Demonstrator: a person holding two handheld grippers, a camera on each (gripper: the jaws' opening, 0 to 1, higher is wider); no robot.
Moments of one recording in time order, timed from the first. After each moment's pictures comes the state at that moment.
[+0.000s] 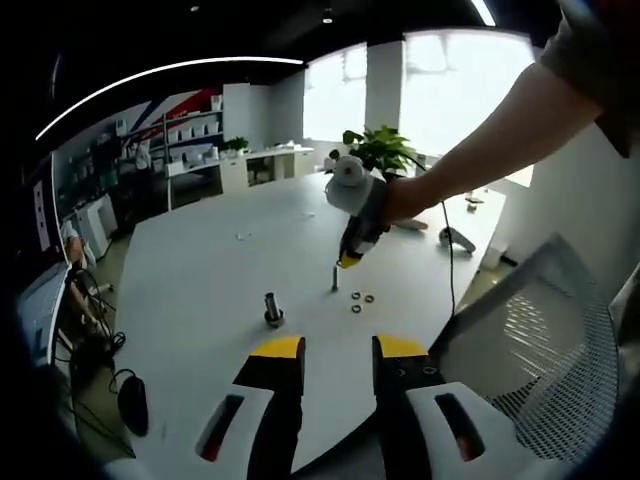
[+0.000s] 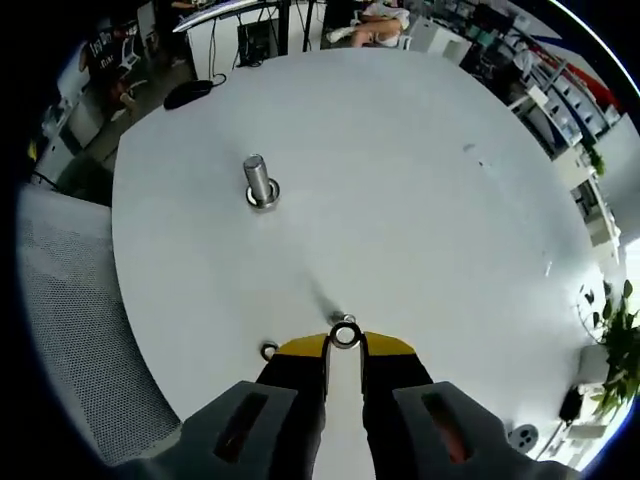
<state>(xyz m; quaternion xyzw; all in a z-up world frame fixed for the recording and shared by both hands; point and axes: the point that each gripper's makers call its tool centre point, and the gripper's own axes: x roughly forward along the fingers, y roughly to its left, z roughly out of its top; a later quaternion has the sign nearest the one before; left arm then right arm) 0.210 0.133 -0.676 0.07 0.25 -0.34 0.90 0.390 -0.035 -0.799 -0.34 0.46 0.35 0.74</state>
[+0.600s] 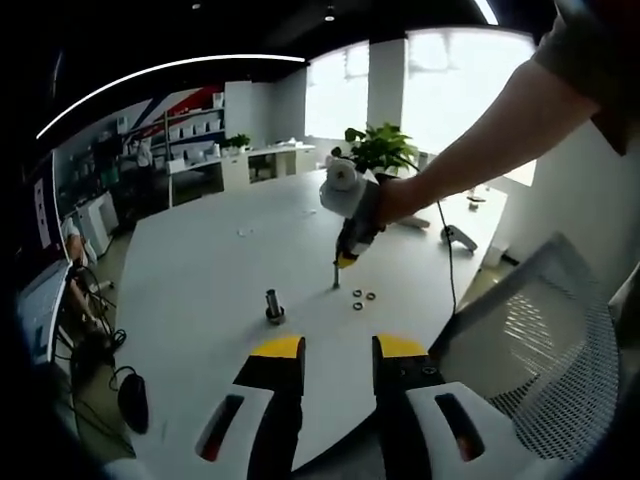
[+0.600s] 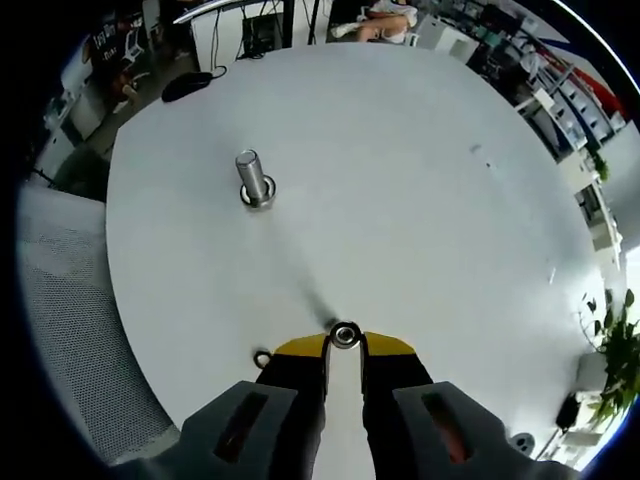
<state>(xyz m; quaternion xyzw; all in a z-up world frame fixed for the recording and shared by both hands) 0.210 0.134 -0.679 0.07 0.26 -0.34 0.90 0.392 -0.030 -0.808 -0.34 0.47 0.35 0.73</state>
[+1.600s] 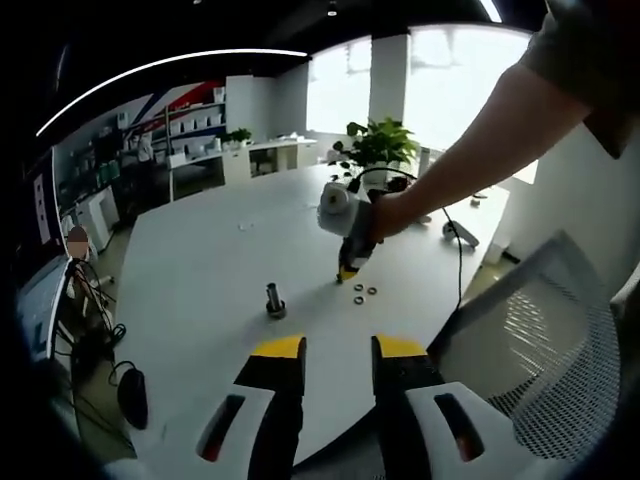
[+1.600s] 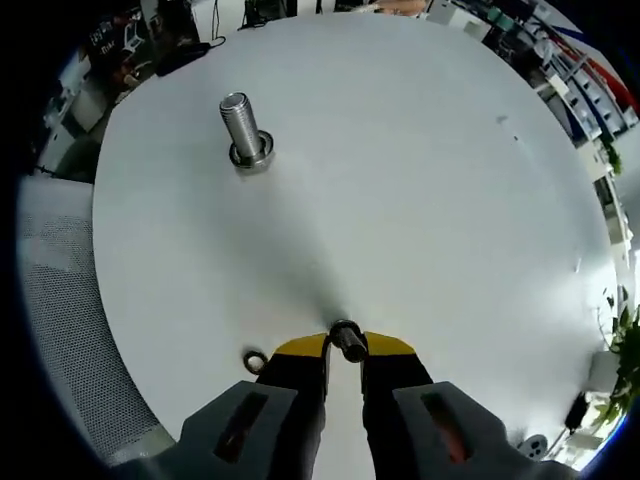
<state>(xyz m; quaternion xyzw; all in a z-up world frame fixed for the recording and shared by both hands) 0.210 0.136 -0.683 0.07 0.27 -0.34 0.90 0.387 -0.036 -0.855 -0.35 0.51 0.35 0.70</state>
